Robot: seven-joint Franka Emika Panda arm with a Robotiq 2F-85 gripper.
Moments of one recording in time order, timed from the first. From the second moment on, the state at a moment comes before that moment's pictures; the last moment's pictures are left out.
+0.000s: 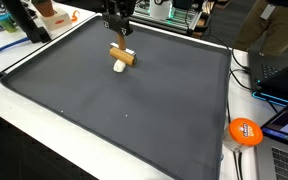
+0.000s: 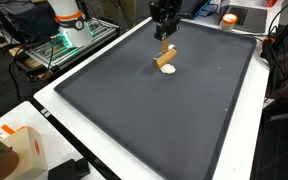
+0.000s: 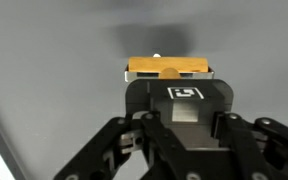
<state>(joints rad) 0.03 0.04 0.06 -2.19 -0.03 2.28 0.26</state>
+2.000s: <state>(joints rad) 0.05 0.01 0.04 -2.11 -0.05 2.10 0.17</state>
